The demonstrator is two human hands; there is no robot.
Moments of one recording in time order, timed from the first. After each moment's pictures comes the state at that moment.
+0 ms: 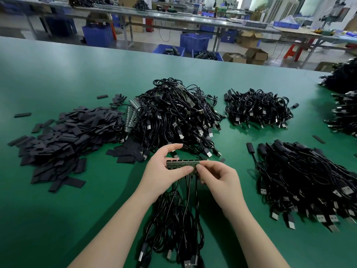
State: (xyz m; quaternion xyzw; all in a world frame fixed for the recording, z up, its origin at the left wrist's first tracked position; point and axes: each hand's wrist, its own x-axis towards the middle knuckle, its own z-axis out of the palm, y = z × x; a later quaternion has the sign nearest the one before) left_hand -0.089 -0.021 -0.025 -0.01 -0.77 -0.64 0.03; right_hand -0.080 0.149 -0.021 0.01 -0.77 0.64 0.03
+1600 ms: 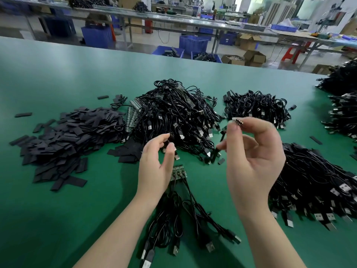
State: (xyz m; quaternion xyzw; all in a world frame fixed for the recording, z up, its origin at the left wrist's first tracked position) left_hand -0.088 -0.021 -0.025 0.01 -0.81 -0.53 0.26; right_hand -0.056 0.126 0.073 0.15 -0.65 0.63 0.39
